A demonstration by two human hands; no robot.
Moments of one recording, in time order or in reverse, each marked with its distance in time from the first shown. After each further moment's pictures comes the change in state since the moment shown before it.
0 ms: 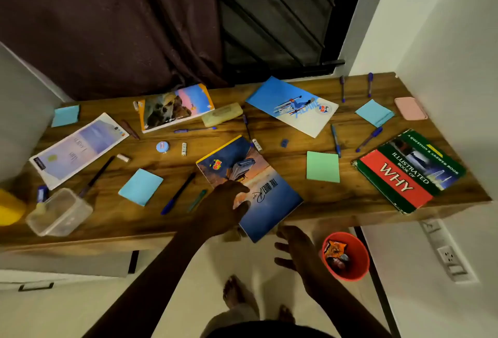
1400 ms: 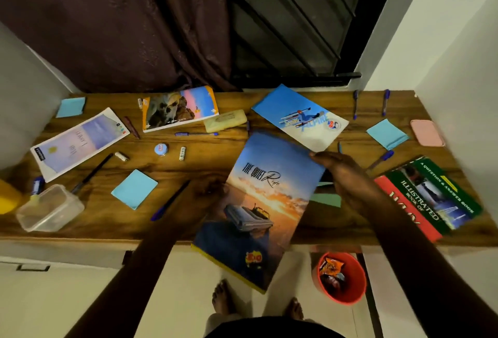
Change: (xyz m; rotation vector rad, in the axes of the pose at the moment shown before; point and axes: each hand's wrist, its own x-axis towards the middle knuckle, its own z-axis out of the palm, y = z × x) left_hand 0.016 0.023 -0.054 -0.717 0.102 -0.224; right_hand 0.067 -0.216 -0.076 -0.145 -0.097 -0.261
